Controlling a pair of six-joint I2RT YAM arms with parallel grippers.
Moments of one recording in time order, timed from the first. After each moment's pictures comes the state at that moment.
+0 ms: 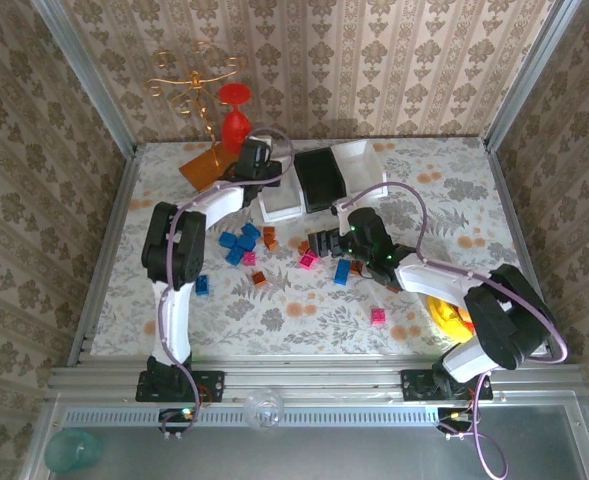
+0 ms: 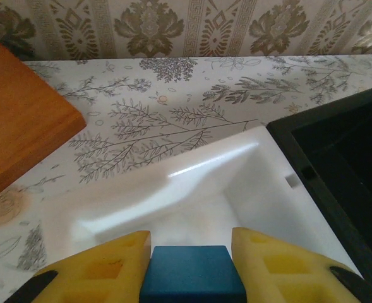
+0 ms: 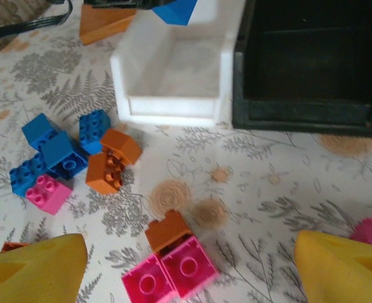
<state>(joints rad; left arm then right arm) -0.42 2.17 1.61 -0.03 -0.06 -0.22 0.58 1.49 0.76 0.21 0.01 0.26</state>
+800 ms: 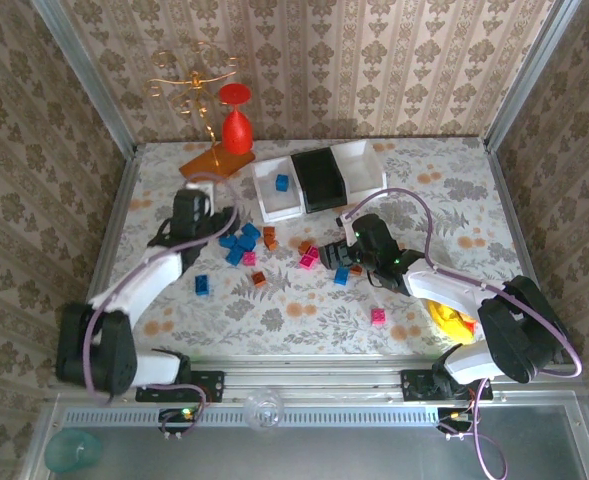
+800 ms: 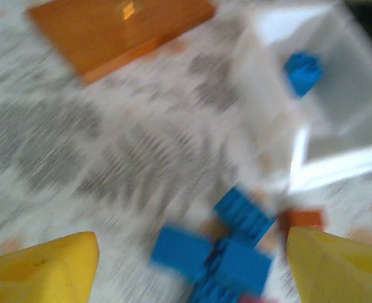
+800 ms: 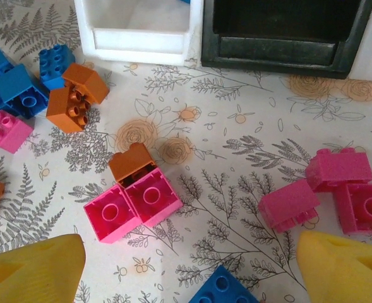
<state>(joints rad) -0.29 1.25 0.75 -0.17 -0.07 -0.25 0.57 1.41 0.73 0.03 0.03 0.18</state>
